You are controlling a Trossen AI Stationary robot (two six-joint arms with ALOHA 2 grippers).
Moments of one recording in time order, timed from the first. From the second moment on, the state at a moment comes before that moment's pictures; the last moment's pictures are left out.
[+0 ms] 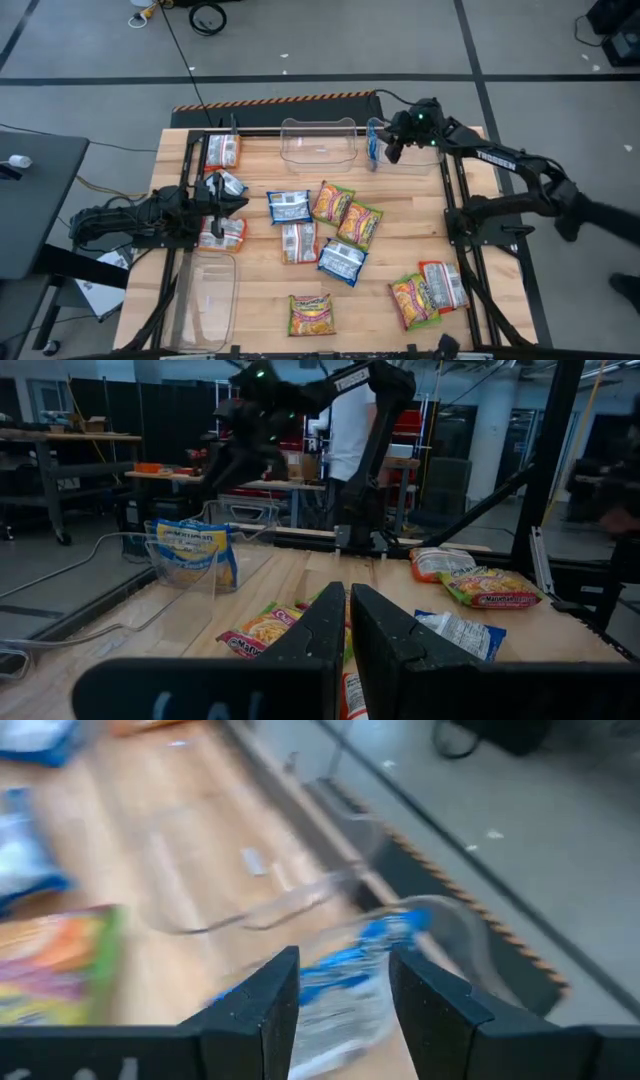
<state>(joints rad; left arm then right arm) 0.10 0.01 0.01 0.10 -0.04 -0.07 -0.79 1.17 0.79 -0.23 -0.20 -0.19</state>
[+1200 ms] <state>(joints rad) 0.10 0.01 0.01 0.10 -0.04 -0.07 0.41 1.76 1.33 -0.55 0.02 -0.05</state>
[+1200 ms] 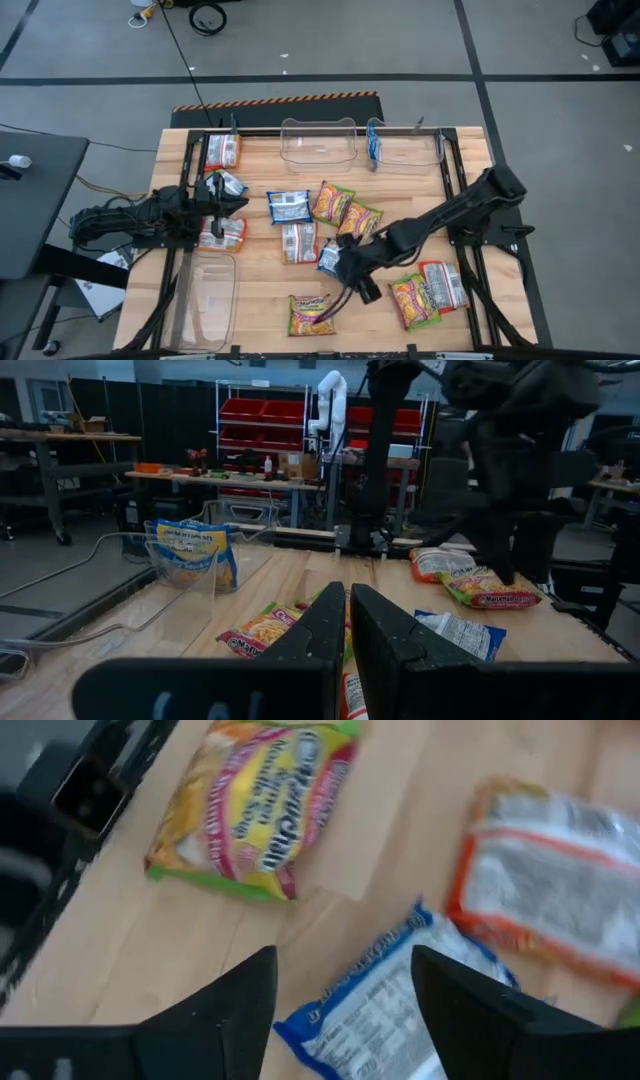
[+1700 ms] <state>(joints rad) 0.10 0.01 0.01 0.10 -0.04 -0.07 0.40 1.98 1.48 -0.68 -0.02 -0.53</state>
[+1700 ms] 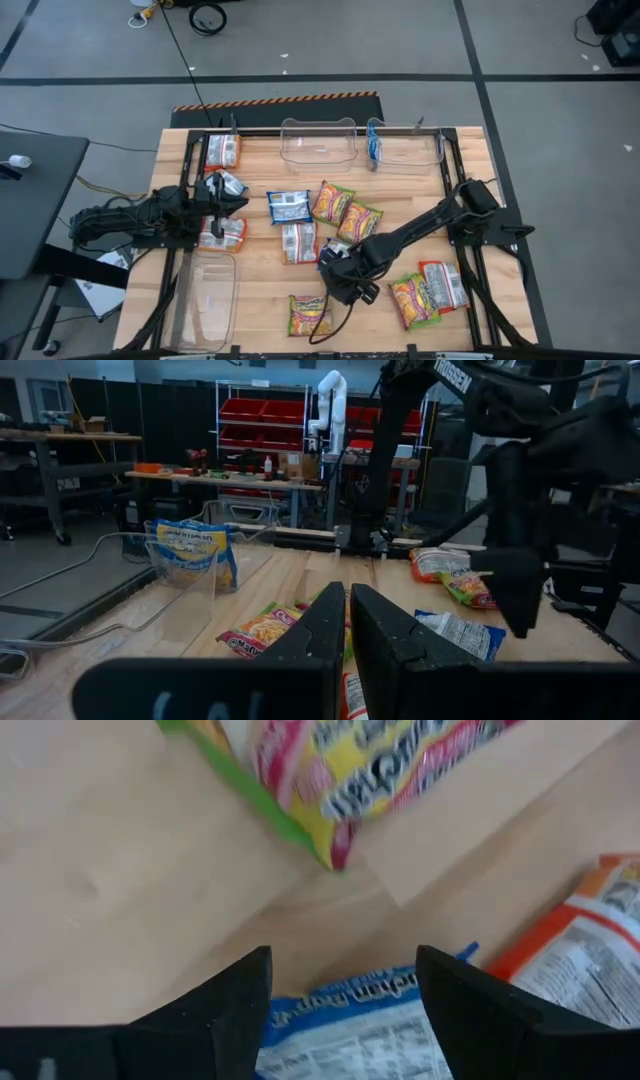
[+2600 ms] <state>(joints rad) 0.10 0.01 0.01 0.10 -0.04 -0.07 0.33 1.98 1.31 -0.54 0.00 -0.67</state>
